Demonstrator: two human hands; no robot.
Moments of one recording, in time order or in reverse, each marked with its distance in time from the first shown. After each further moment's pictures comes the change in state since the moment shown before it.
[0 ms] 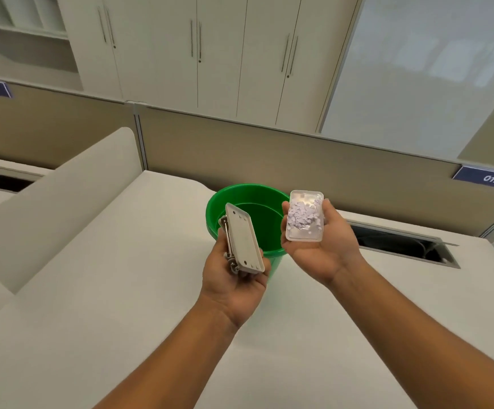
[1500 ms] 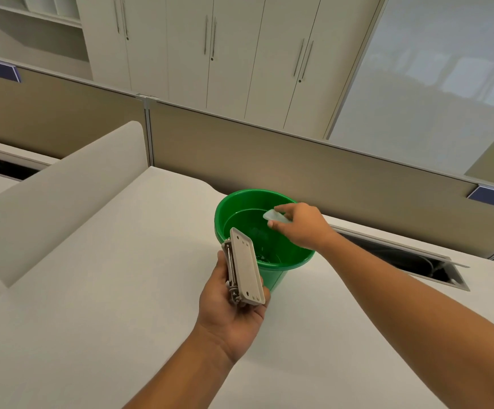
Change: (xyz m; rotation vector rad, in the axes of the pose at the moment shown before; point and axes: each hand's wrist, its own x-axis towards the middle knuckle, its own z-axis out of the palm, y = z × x) left_hand 0.003 0.007 -0.027 -0.025 0.028 0.001; right_hand 0.105 -0.012 0.002 -2.125 0.068 -0.441
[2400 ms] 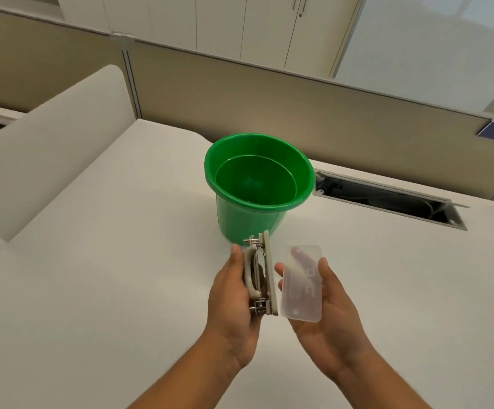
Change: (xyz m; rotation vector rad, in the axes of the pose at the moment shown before) left_hand -0.037 -0.054 -0.047 0.476 0.148 0.118; right_hand -0.224 0.006 0.068 1.743 -0.069 0.546
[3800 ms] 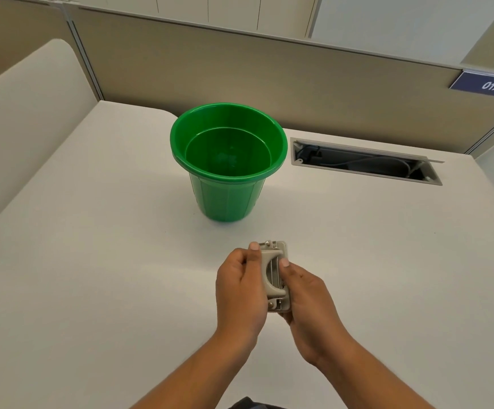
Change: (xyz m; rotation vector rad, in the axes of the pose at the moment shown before) left_hand -0.010 -0.050 0.007 0.657 0.182 0.196; right_hand -0.023 0.027 -0.016 -0.327 0.085 -0.088
